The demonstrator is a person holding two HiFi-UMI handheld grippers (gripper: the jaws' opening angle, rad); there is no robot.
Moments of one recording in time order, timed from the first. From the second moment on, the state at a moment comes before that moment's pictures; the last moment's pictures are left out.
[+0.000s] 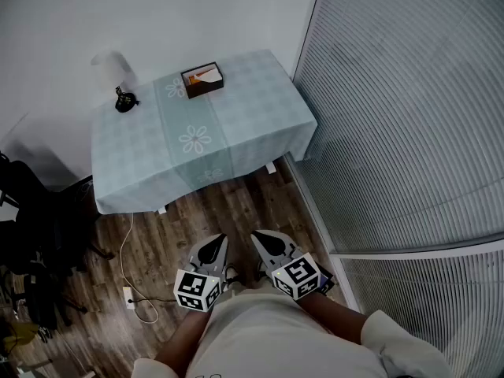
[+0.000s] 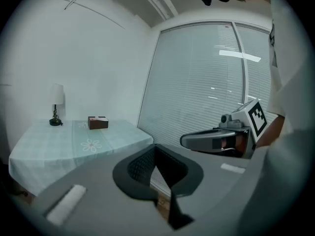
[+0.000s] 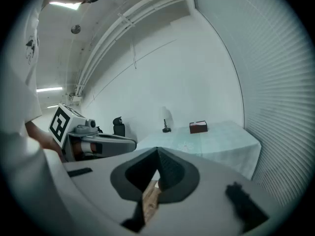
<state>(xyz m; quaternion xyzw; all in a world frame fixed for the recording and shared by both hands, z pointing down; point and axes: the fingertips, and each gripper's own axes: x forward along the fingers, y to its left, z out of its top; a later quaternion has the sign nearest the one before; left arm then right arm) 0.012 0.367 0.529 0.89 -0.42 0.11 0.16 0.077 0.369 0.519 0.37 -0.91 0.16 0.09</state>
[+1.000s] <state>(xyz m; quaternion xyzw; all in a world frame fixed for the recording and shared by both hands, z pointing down) -0.066 0.358 0.549 0.87 -0.45 0.09 0.18 -0.002 0.355 0.542 0.34 -0.91 0.19 0.09</state>
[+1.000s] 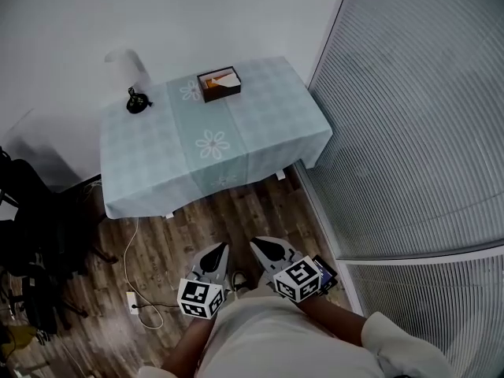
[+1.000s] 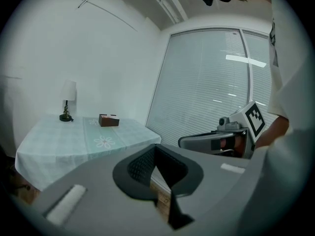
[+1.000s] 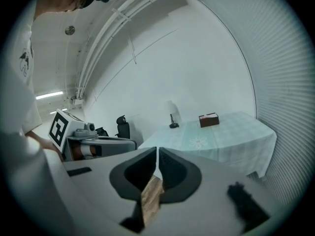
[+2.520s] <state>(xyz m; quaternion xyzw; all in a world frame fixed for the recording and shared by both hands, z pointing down) -0.088 -0.132 0.534 0.86 -0.46 0.12 0.20 -0.014 -0.137 0.534 0.33 -0.92 0.18 0.14</state>
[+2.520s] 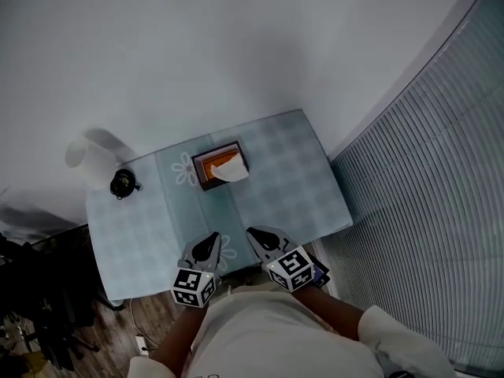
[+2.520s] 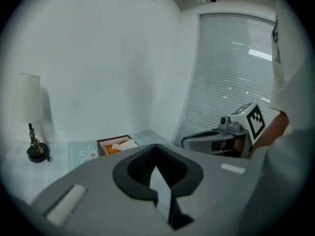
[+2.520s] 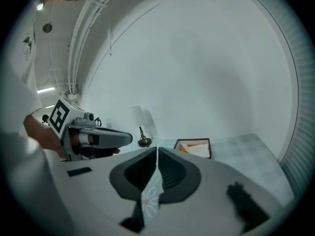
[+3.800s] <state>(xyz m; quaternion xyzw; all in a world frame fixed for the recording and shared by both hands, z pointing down) -0.133 -0.286 0.649 0.81 -0.49 0.17 0.26 -0.066 -0.294 0.650 0.32 -0.90 0.15 0.26</state>
